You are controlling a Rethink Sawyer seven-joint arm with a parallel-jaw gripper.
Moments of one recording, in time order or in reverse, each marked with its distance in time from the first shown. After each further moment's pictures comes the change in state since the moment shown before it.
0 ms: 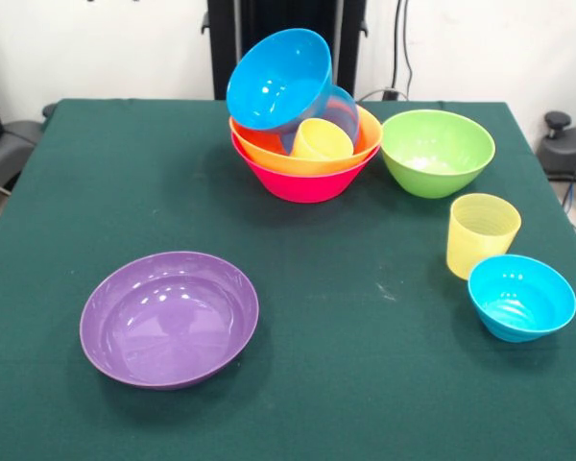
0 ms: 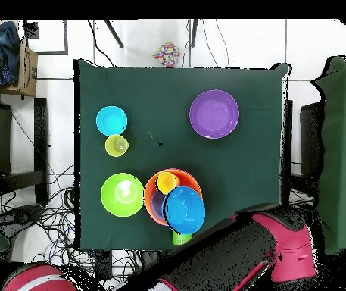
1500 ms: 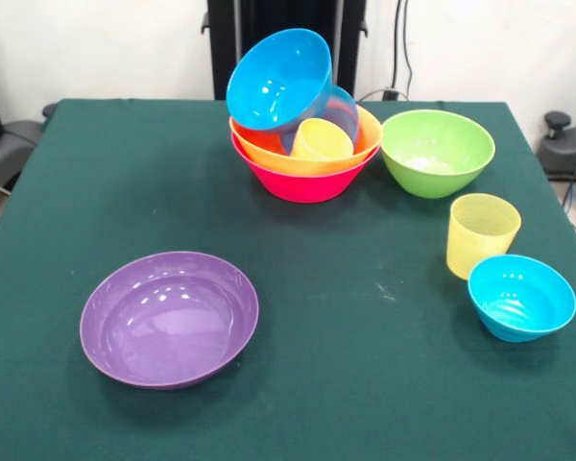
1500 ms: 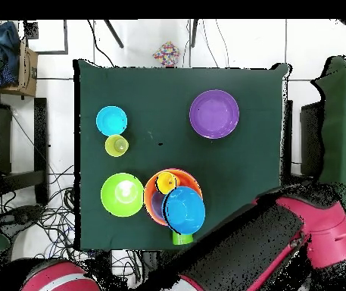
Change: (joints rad) arm -0.073 -0.019 0.013 -0.174 -0.219 -0.001 0.000
